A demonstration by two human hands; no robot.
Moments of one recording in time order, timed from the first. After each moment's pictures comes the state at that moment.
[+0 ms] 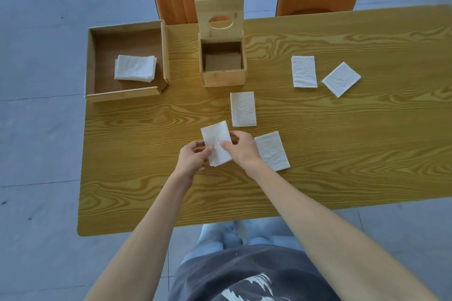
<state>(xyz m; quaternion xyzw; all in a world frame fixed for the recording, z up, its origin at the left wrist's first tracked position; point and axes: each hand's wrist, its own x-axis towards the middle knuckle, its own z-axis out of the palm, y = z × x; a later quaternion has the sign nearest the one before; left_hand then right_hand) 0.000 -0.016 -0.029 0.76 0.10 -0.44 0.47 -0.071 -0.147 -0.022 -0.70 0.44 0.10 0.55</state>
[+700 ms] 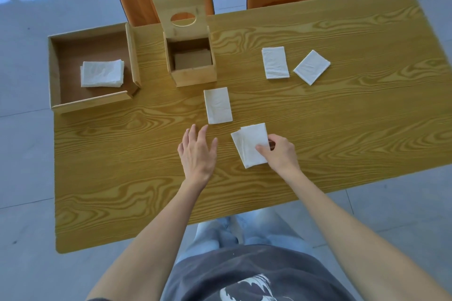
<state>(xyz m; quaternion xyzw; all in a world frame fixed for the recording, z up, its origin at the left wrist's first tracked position) -0.048 -0.074 -0.052 0.94 -0.21 -0.19 0.20 -0.179 -0.228 -0.027 -0.76 0.50 0.07 0.42</state>
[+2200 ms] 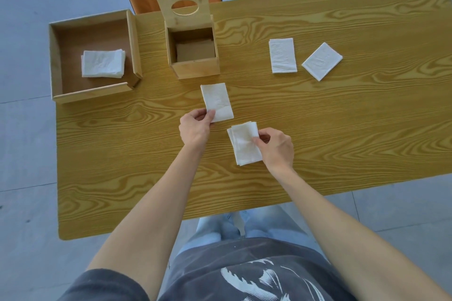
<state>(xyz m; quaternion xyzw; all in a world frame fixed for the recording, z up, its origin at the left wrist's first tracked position) -0.003 -0.116 -0.036 0.82 0.10 -0.31 0.48 -0.162 -0.223 -0.044 -0.80 0.49 0.01 0.35</state>
